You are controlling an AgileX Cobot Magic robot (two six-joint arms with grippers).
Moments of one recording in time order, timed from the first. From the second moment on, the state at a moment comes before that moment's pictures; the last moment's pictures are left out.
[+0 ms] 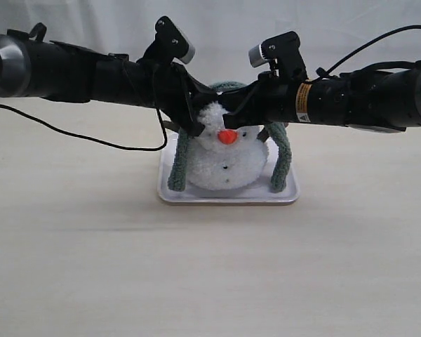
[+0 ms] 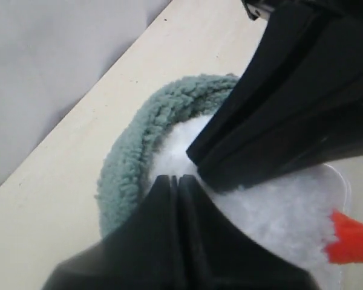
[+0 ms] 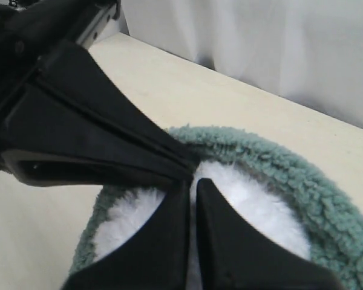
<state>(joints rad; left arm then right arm) -0.39 2.09 -1.45 -1.58 0.58 2.10 0.25 1.96 -1.20 -1.24 -0.57 1.05</state>
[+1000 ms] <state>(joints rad) -0.39 2.11 -1.48 -1.31 0.52 1.72 0.25 1.91 -1.20 -1.32 -0.55 1.10</state>
